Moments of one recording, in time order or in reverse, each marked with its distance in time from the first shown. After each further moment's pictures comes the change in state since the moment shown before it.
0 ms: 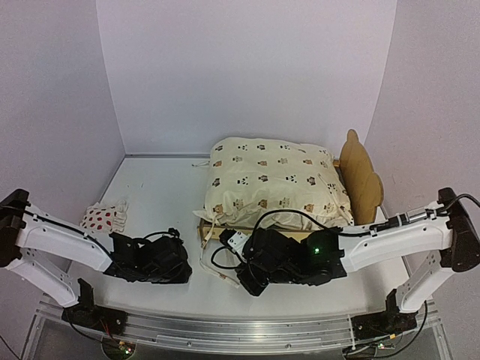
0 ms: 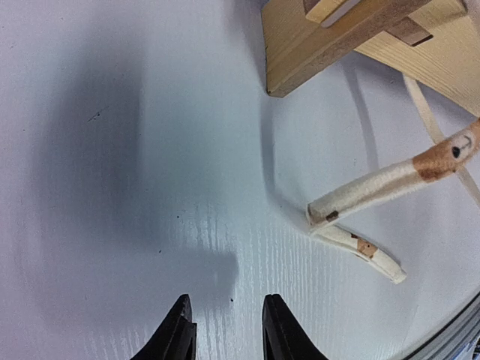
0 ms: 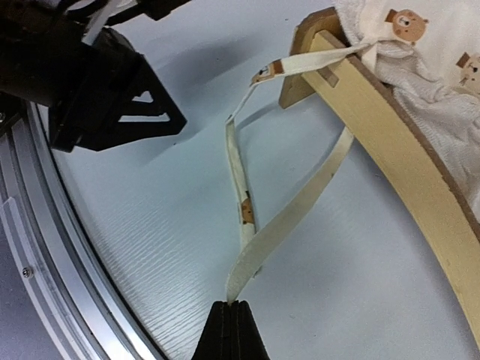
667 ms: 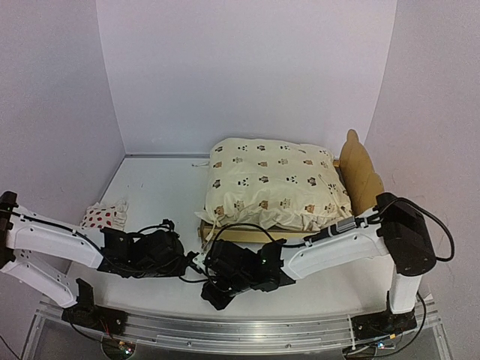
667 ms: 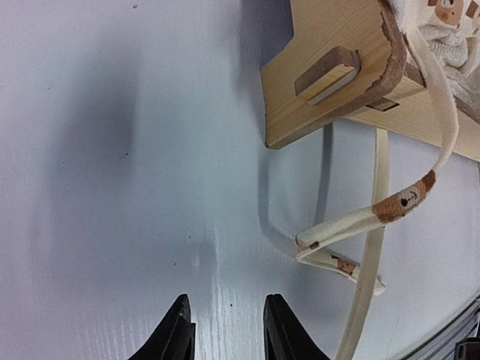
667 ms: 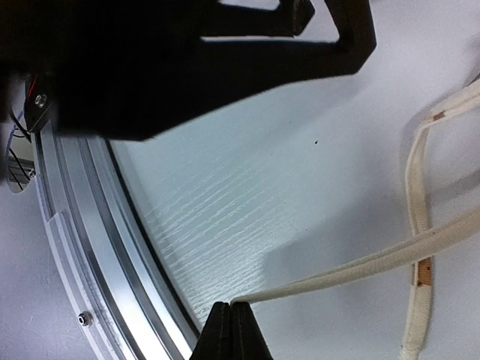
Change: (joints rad) left arm 0.000 -0.073 0.036 -0.085 -0.082 0.005; right arm -0.013 0.365 0.200 0.134 -0.373 0.102
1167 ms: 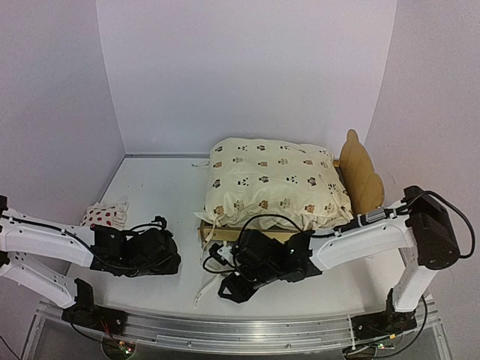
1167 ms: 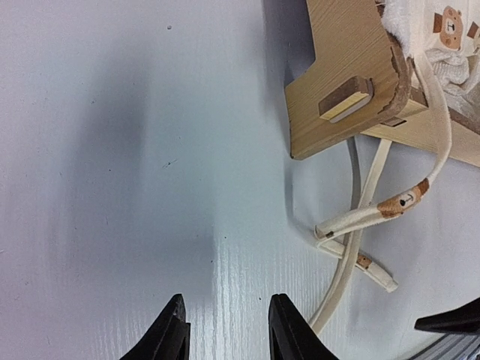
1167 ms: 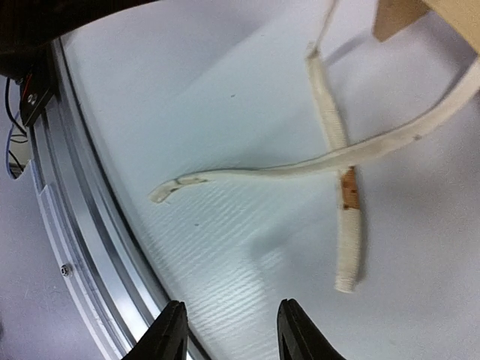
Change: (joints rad) left arm 0.000 -0.083 0.004 -0.118 -0.049 0.007; right arm -0.079 -0.174 -0.189 -0.003 -0.041 0.012
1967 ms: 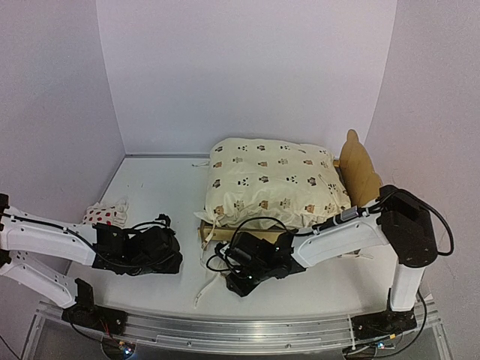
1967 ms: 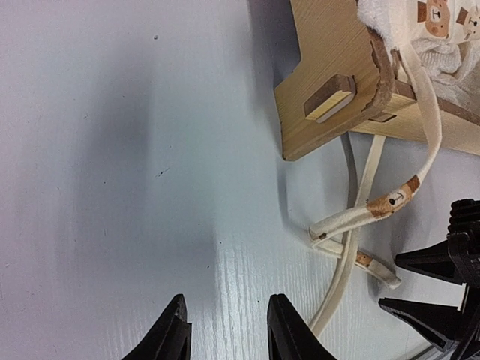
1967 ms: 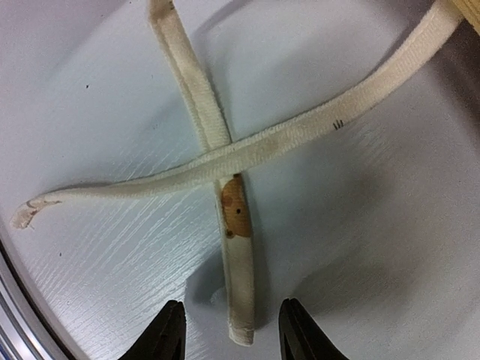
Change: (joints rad) left arm 0.000 0.022 0.028 -0.007 -0.006 0.063; right arm -0.053 0.141 0.065 -0.079 0.155 -0.061
